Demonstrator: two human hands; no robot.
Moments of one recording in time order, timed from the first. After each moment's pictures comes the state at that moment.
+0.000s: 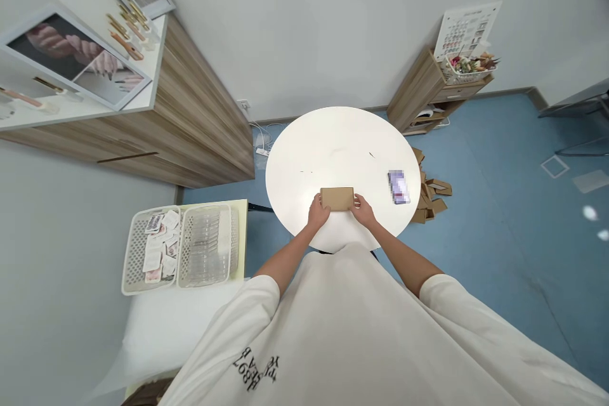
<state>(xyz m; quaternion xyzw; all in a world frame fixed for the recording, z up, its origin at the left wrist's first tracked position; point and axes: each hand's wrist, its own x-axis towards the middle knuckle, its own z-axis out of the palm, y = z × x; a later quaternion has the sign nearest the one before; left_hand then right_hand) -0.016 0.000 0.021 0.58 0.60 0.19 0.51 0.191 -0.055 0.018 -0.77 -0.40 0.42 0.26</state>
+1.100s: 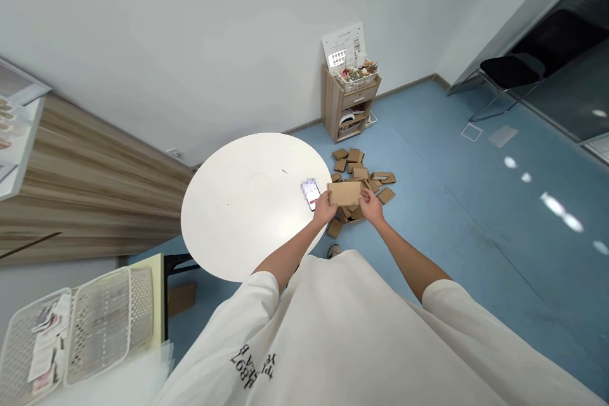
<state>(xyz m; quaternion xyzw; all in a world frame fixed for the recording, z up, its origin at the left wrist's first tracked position) 0.381 -0.090 0.068 0.72 0.45 0.16 0.50 0.563 -0.204 0.066 -0.84 -0.29 0.25 0.38</state>
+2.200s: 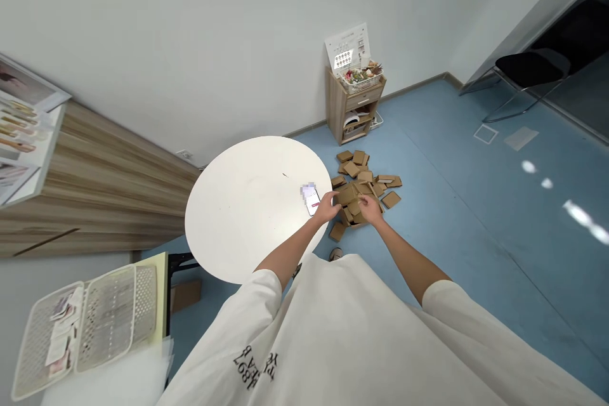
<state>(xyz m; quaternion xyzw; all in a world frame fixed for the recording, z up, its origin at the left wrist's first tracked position) 0.411 -0.077 0.074 0.77 0.38 0.11 0.50 0.605 -0.197 0.024 -0.81 -0.33 0.33 0.36</state>
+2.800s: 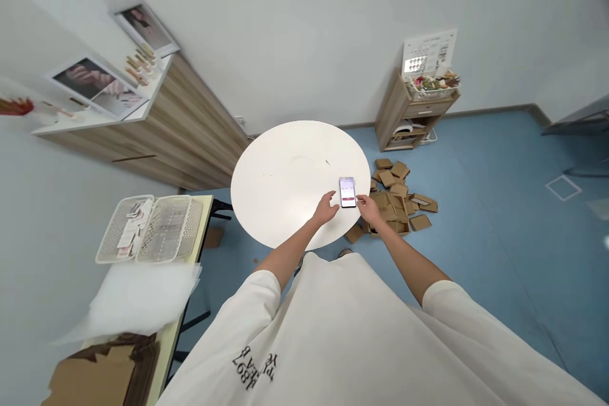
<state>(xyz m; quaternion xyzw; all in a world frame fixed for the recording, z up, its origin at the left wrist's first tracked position) 0.269 -0.080 0.070 0.66 0.52 0.21 0.50 0.486 -0.125 0.044 -0.72 -0.46 0.40 0.32</state>
